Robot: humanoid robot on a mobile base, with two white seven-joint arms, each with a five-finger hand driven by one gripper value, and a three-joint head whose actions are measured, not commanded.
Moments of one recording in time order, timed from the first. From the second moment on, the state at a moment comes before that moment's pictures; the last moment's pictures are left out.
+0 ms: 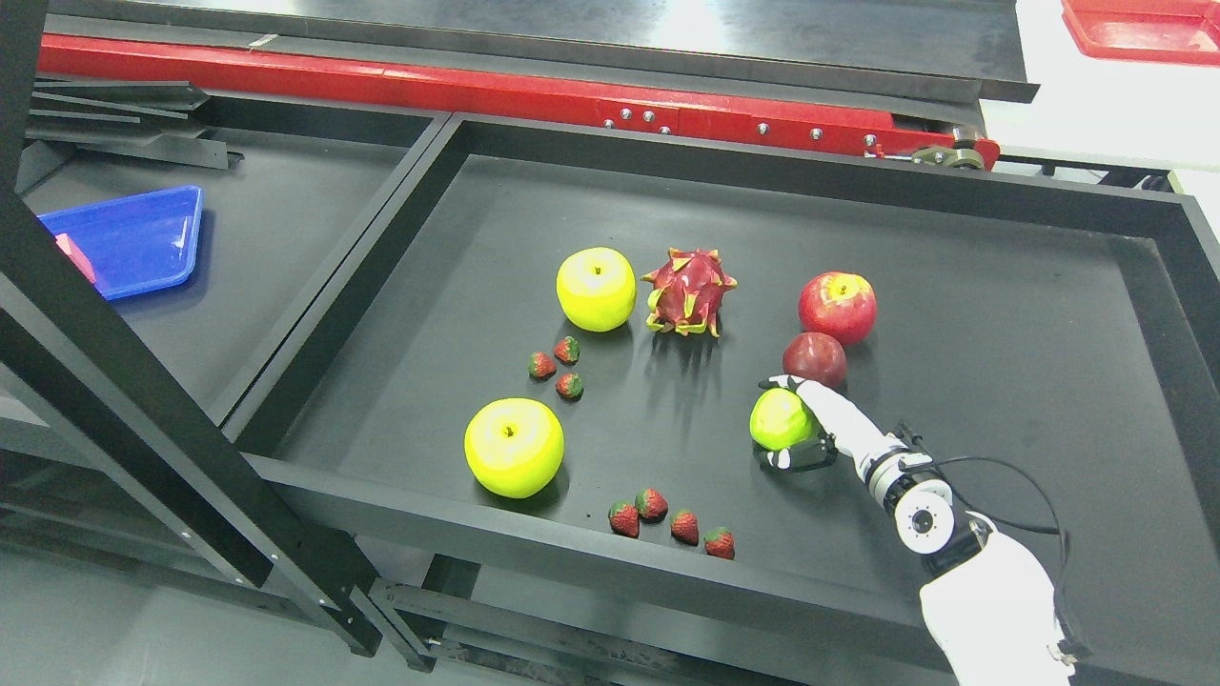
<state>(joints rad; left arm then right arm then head) 0.04 0.00 -0.06 -0.05 0.05 -0.02 -0.14 -0.50 -0.04 0.10 -0.95 0.80 -0.15 0.32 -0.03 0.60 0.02</state>
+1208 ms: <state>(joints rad) 0.04 0.00 -0.06 -0.05 0.05 -0.03 -0.14 -0.29 -0.04 -0.07 -1.29 0.24 -0.28 0.32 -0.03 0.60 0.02</state>
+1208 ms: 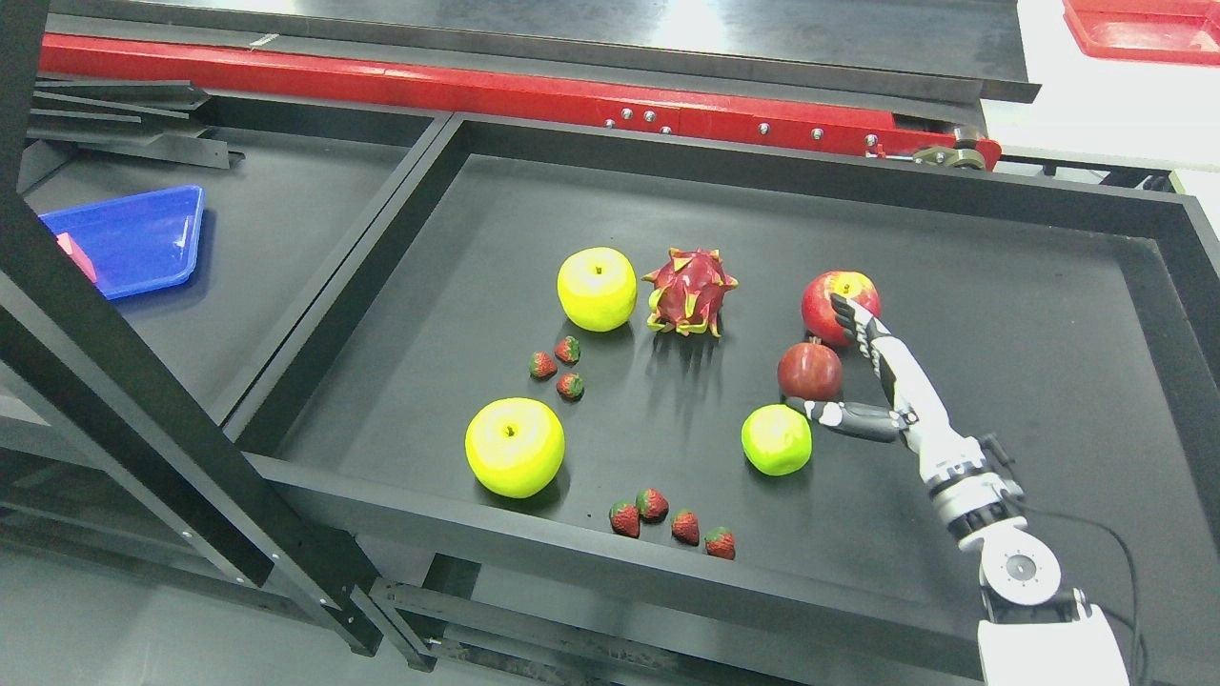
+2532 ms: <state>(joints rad) 0.04 0.00 -0.06 -0.05 0.05 -0.02 -0.14 -0.07 0.00 -0.08 -1.52 0.04 -0.23 0.08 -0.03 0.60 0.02</state>
